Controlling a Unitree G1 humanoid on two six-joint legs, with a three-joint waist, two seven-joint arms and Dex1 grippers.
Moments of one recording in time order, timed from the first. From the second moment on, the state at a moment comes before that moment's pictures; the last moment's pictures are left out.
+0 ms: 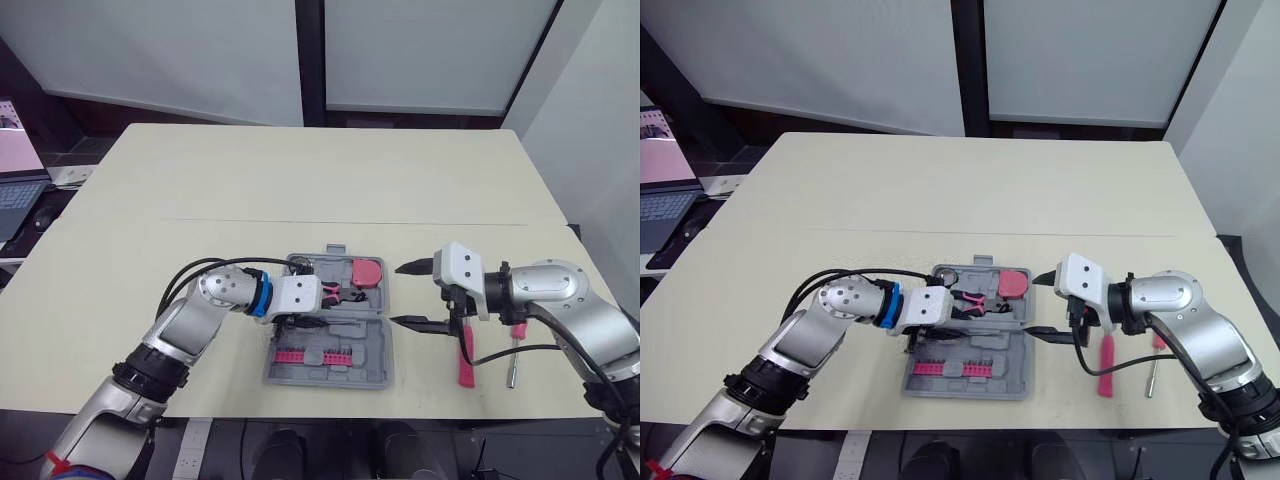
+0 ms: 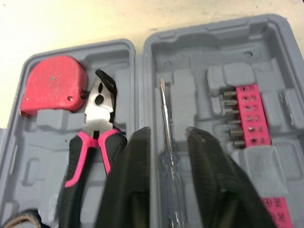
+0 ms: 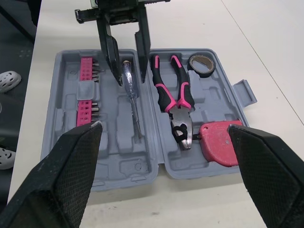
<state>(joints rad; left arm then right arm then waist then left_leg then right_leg) -0.49 0.68 -0.38 0.00 0.02 0.12 -1.21 -0.38 -0.79 0.18 -0.38 0.31 0.51 1.05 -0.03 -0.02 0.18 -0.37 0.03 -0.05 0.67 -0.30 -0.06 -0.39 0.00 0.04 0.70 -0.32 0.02</state>
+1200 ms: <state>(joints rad) -0.35 0.71 -0.08 -0.01 -0.22 0.14 -1.17 -0.32 -0.88 0.00 -0.14 0.31 0.32 1.12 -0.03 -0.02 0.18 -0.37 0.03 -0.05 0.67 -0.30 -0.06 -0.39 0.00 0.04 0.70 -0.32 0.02</state>
